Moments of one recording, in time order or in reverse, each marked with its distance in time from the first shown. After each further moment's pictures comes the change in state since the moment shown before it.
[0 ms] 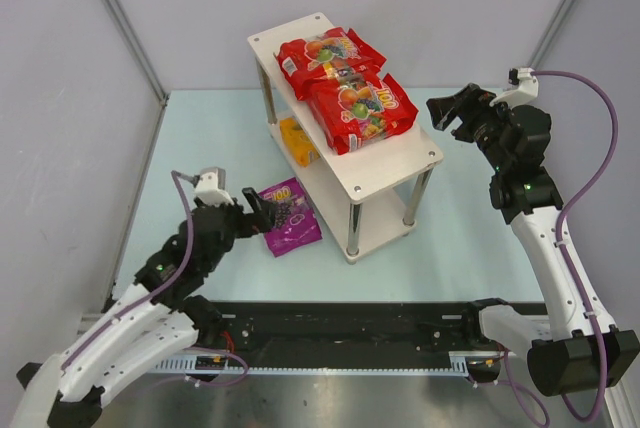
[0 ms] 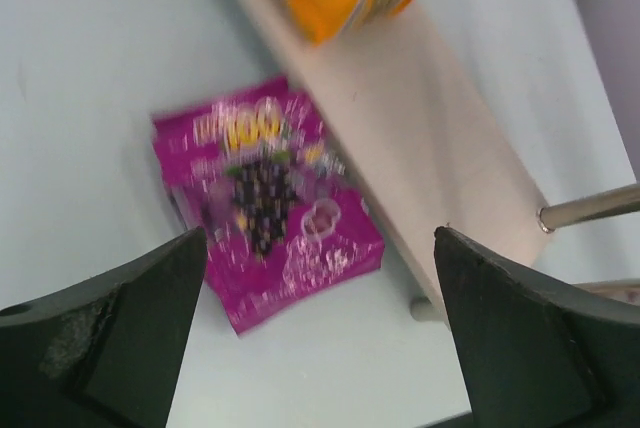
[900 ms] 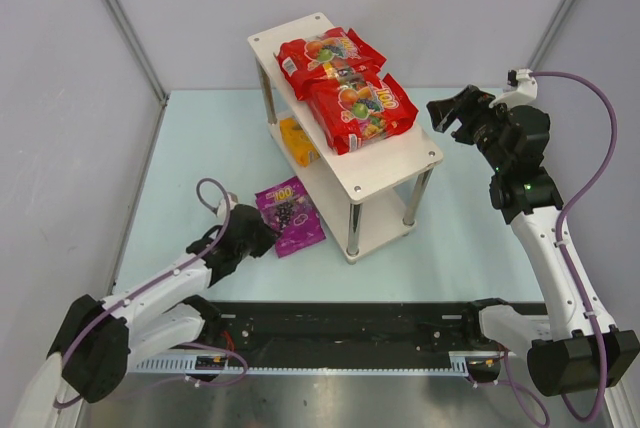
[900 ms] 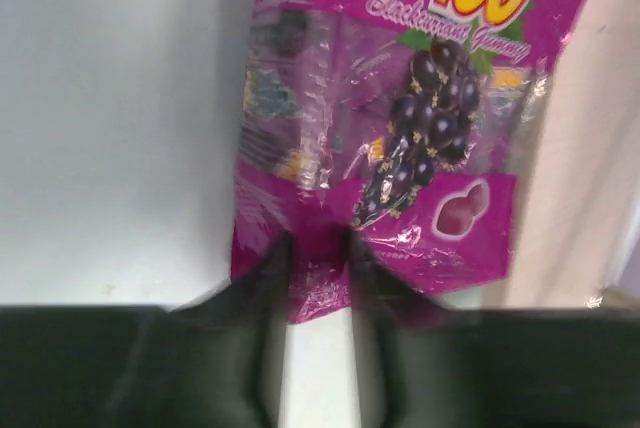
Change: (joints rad) left arm 0.123 0.410 -0.269 0.186 0.174 -0.699; right arm -0.001 0.000 0.000 -0.031 0.008 -0.004
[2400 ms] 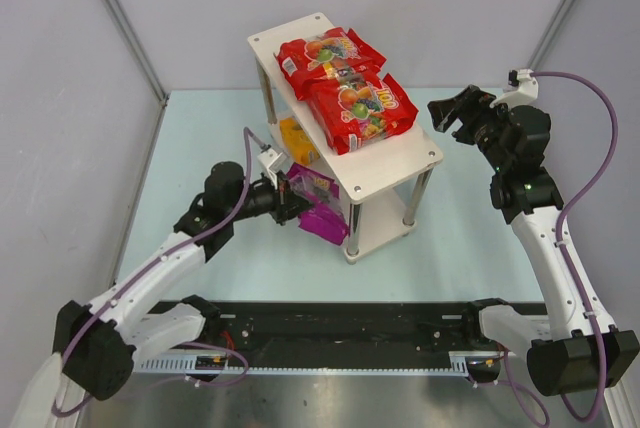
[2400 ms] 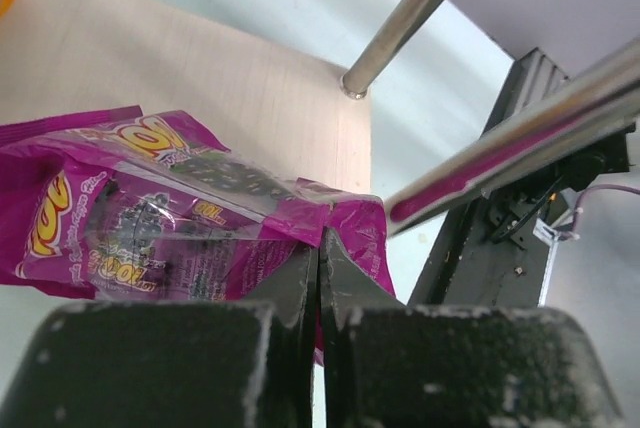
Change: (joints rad) left arm 0.074 -0.003 0.293 0.203 0.793 0.968; right arm -0.006 0.000 0.000 -0.002 0.000 0.000
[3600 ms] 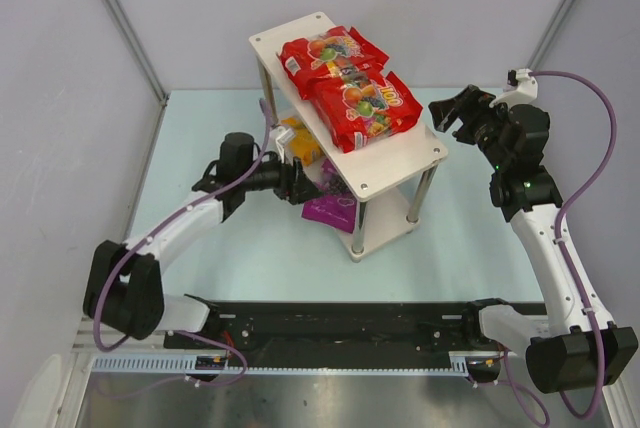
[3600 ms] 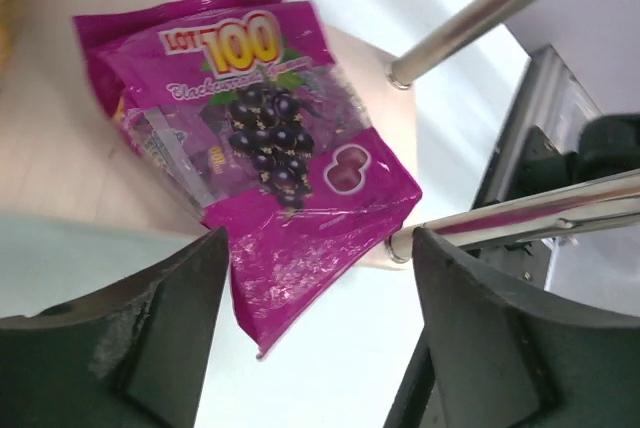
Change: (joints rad) left arm 0.132 0.412 0.212 0.007 0.232 0.050; right arm -0.010 0.013 0.000 -0.004 0.003 -0.015
